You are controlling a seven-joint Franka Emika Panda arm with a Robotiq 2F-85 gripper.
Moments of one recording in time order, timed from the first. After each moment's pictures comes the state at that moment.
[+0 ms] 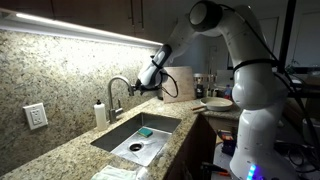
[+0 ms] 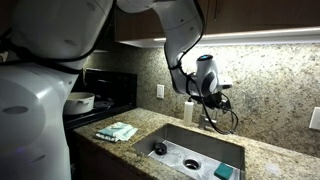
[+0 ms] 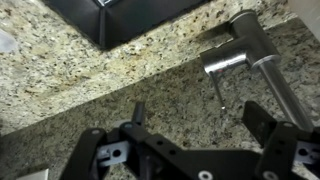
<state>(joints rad) -0.51 0.42 0.17 -2.04 -0.17 3.15 0.32</state>
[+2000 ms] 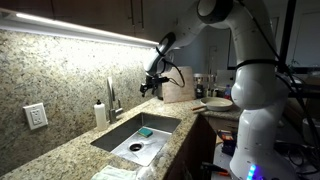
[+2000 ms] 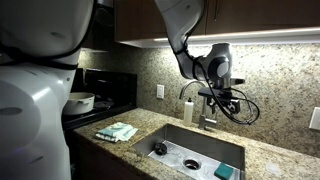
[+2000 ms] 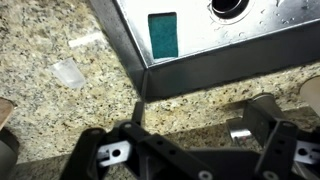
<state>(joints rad) -0.55 0.29 0.14 -2.04 -0.03 2.67 -0.04</state>
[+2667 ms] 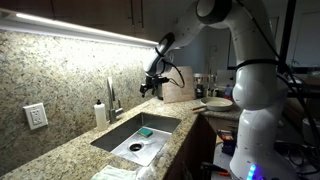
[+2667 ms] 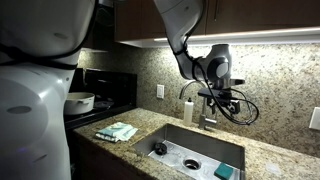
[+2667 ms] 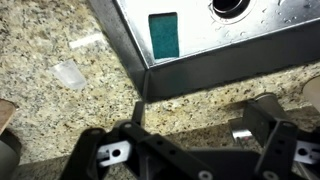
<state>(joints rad) -0.49 0.29 0.07 -2.04 -0.01 2.68 -0.04</state>
